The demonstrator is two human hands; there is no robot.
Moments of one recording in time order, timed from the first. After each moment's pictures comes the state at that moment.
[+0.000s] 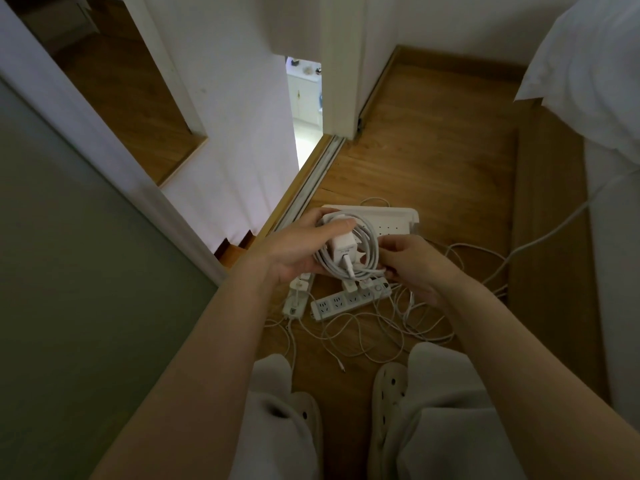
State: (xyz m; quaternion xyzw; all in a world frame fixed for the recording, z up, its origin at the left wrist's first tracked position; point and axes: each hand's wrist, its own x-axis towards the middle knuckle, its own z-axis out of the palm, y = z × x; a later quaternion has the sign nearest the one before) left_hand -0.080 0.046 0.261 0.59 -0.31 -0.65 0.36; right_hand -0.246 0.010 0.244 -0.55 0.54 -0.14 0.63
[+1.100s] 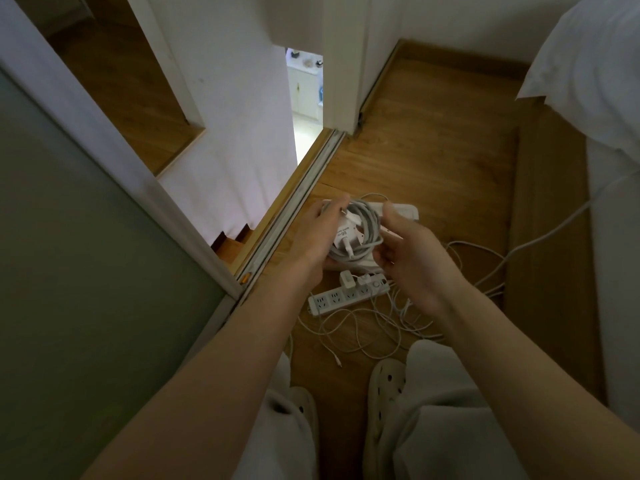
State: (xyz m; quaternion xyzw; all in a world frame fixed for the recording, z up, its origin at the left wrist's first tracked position) left_hand -0.106 0.033 0.240 0.66 -0.22 -0.55 0.46; right_hand -0.242 0.026 0.255 -0.37 0.45 -0.28 0.76
